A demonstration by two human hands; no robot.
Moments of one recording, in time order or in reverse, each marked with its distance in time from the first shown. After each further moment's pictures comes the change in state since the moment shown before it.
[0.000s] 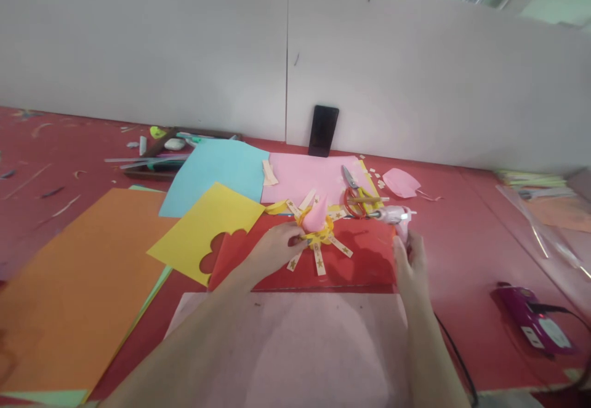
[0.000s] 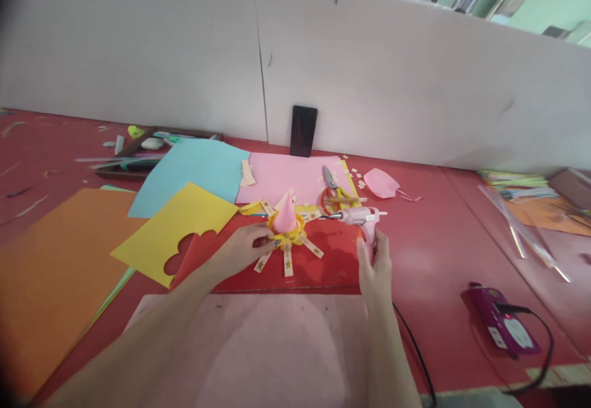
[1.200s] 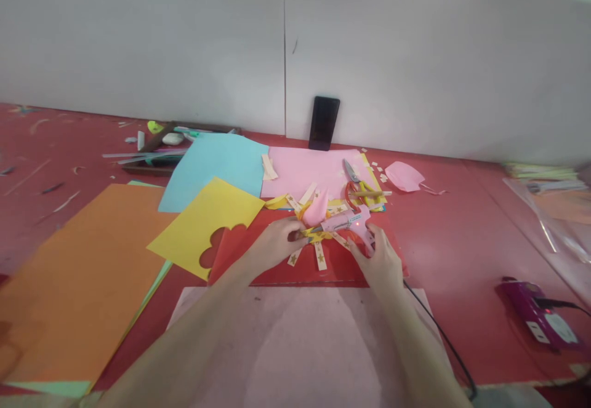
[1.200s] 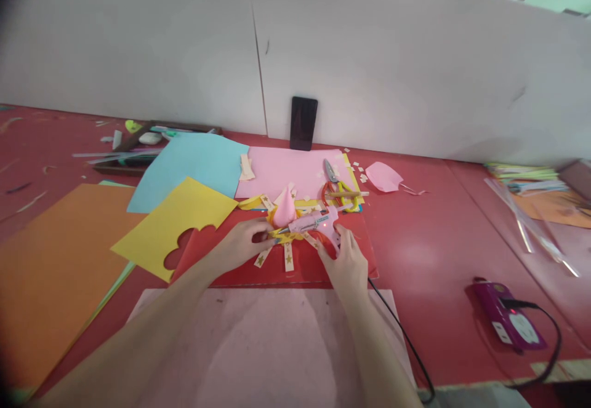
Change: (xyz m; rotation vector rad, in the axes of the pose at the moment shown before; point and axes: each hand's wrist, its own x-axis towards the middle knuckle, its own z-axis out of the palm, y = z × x) left_hand 0.000 -0.003 0.002 -0.059 -0.007 0.013; right_hand -0.018 -0.011 0.036 -0.405 -0.127 -0.274
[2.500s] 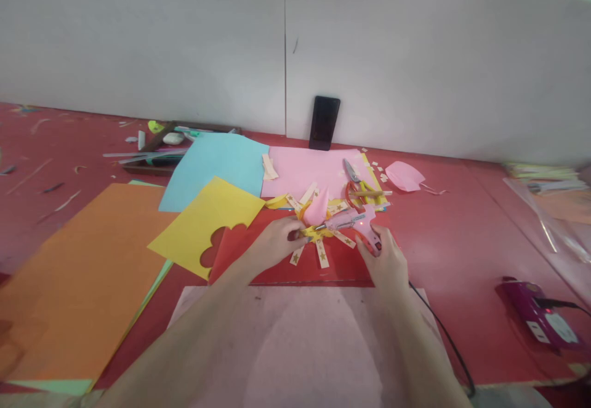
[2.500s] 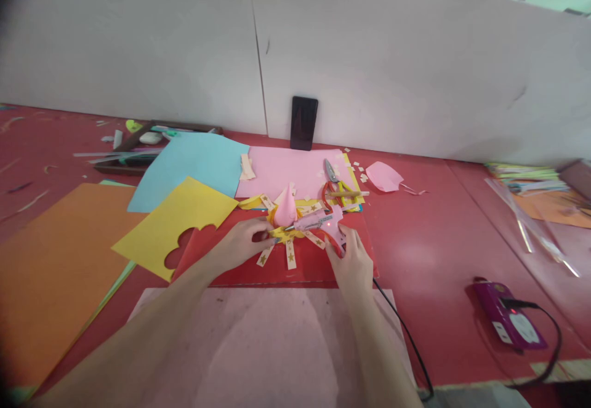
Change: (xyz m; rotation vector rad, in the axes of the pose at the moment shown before) left_hand 0.001 -0.005 0.002 0.024 0.002 0.031; right_hand 0.002 0.007 -0.005 0.011 0.031 0.053
